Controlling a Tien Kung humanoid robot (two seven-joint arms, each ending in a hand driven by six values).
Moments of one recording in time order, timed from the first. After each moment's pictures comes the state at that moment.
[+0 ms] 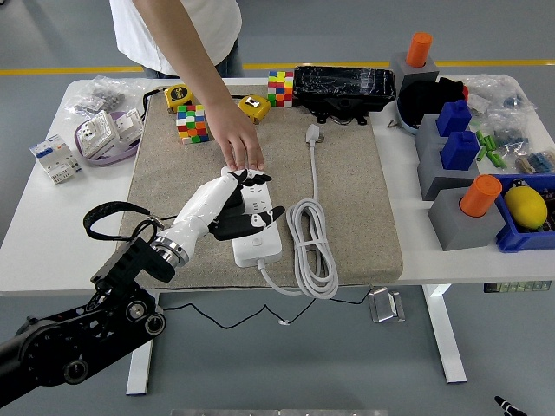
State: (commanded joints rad) left arm -0.45 0.31 -0.61 -1.44 1.58 0.44 0.14; right arm 0.05 -0.21 0.93 0.35 -0.68 -0.10 0.02
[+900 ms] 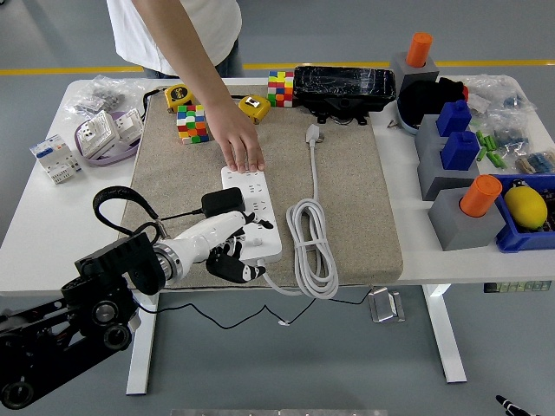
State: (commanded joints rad) left arm -0.44 0.39 -0.65 -1.71 1.57 -0.03 0.59; right arm 0.06 -0.22 0.91 0.35 -0.68 -0.10 0.02
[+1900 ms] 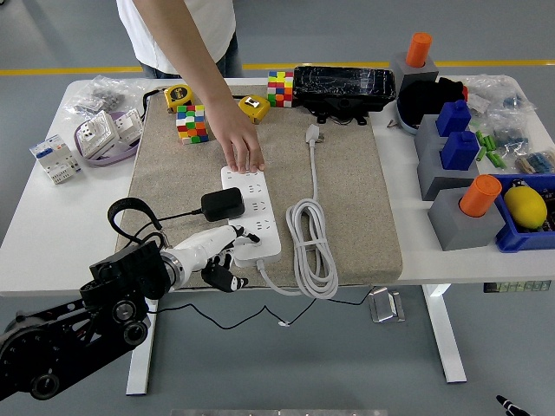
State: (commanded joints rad) left arm -0.44 0.35 -0.61 -1.56 1.59 -0.04 0.61; right arm 0.05 -0.21 0.92 0.35 -0.68 -0.10 0.02
